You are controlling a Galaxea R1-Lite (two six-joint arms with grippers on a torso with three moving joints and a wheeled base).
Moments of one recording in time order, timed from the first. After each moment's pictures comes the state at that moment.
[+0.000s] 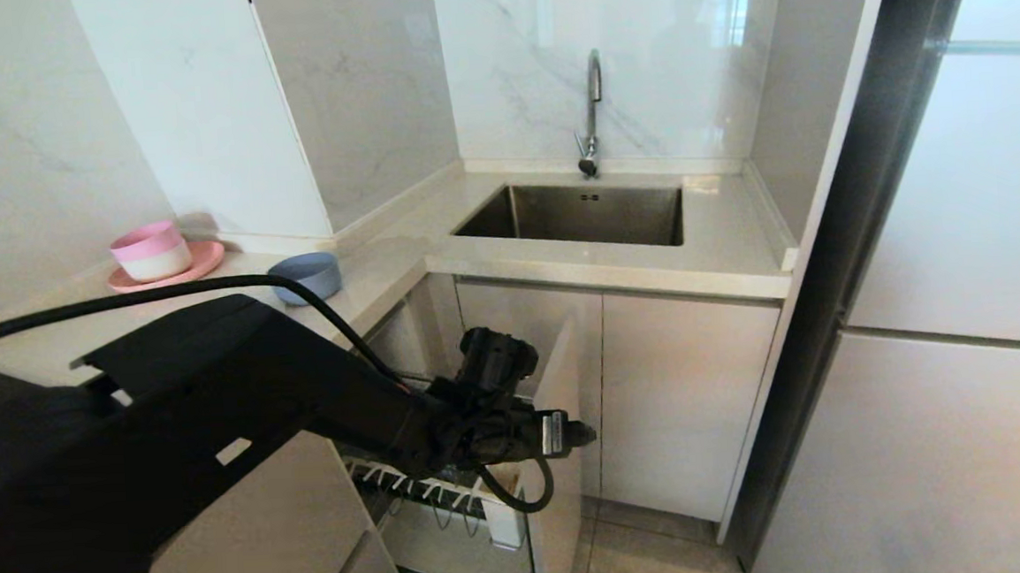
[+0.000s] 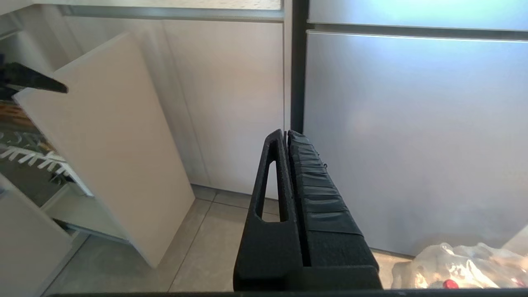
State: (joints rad) left arm -0.63 2.22 -1.21 -0.26 -0.06 -0.37; right arm 0.00 0.00 0.00 0.00 -0.01 0.04
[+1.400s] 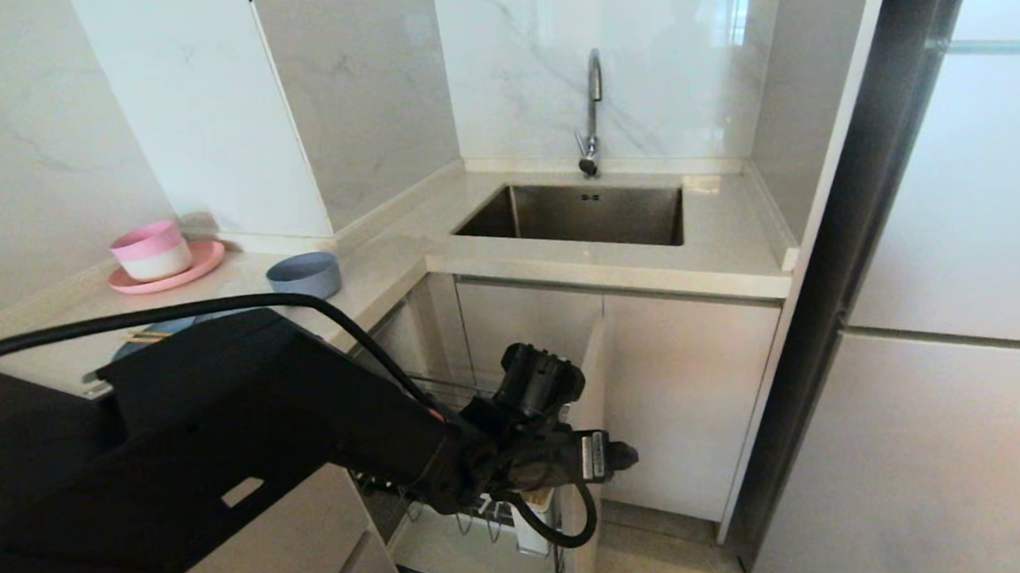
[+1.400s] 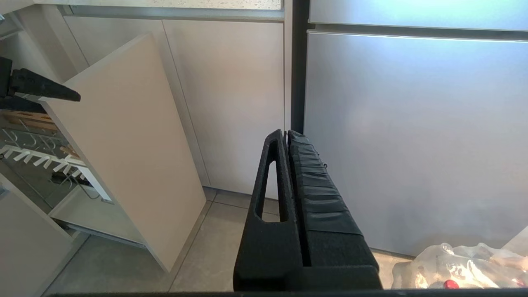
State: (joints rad) left arm -0.76 2.20 -1.19 -0.28 -0.03 -0.47; right arm 0.00 0.00 0.00 0.00 -0.01 0.04
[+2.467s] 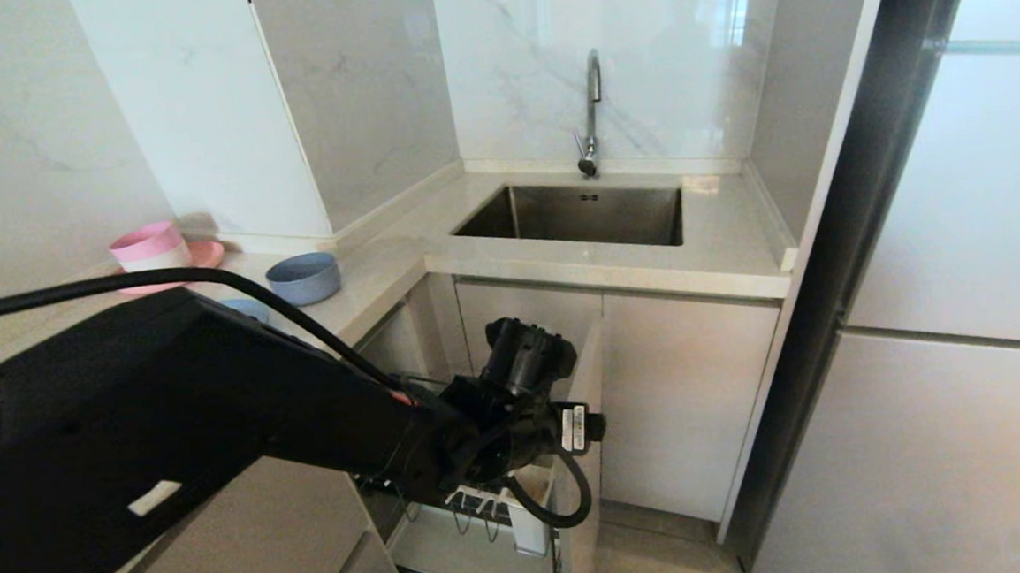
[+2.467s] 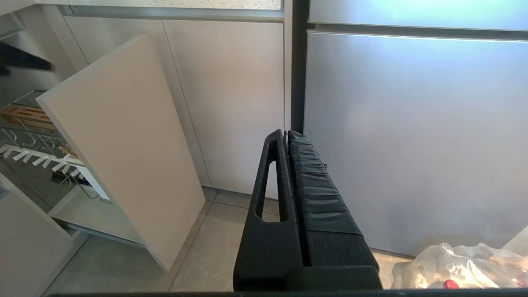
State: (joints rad) left arm -0.75 2.11 -1.18 -0.25 0.25 -0.34; right arm 0.00 0.00 0.00 0.00 -0.01 0.04
